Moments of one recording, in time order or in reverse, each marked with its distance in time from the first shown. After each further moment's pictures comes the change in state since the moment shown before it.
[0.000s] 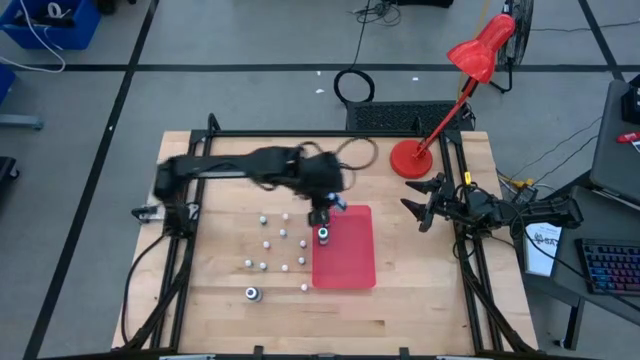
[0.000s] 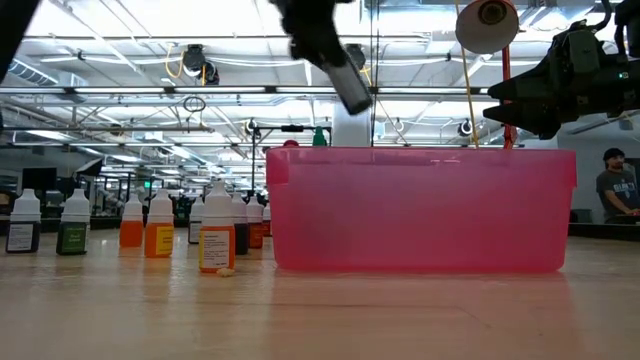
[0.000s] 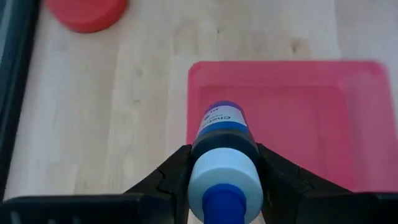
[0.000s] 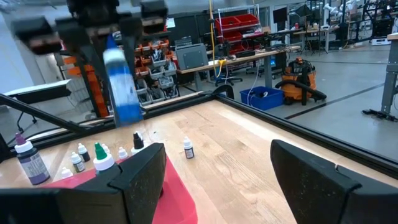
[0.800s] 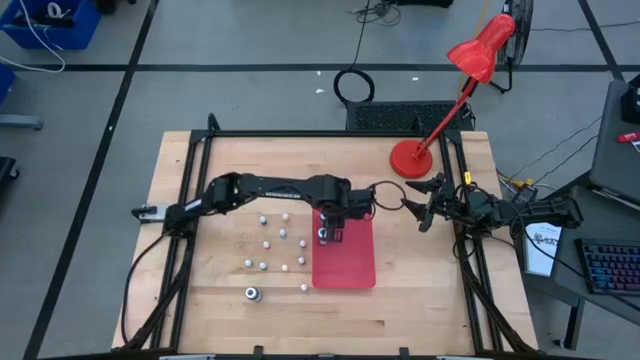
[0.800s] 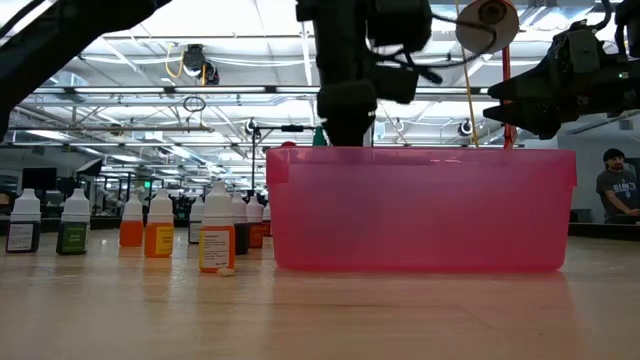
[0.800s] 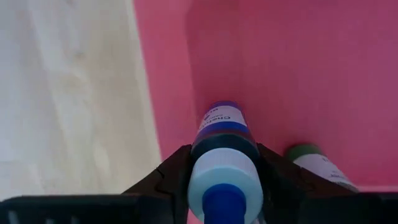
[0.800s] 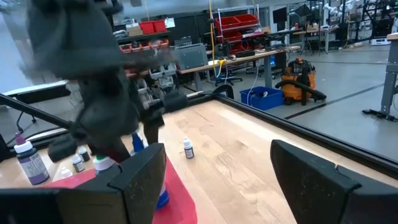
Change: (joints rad) left arm -0.040 0.433 0.264 -0.232 -0.129 0.070; right arm 0.000 0.000 0.000 0.000 0.001 0.000
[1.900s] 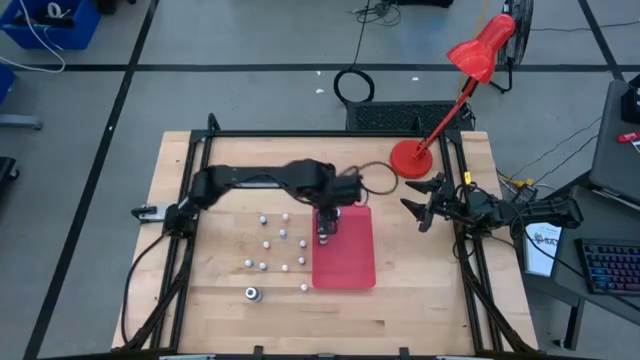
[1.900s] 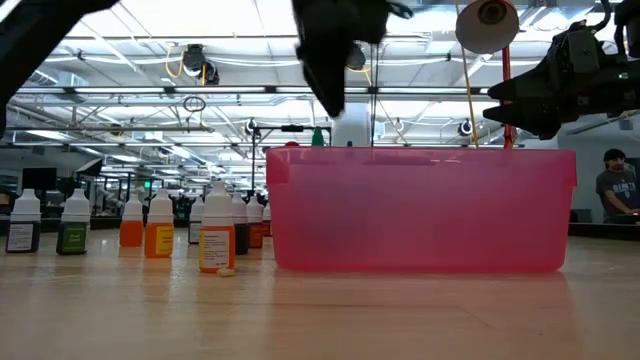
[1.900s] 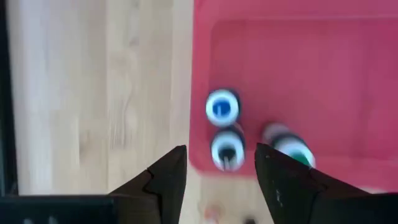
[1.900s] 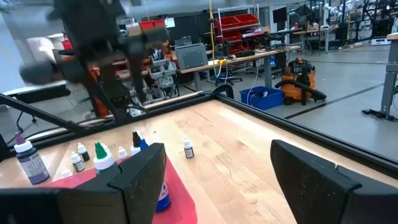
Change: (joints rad) left arm -0.007 -0.214 0.008 -0.133 0.008 -0.160; right arm 0.000 0.002 0.000 0.000 0.000 0.000
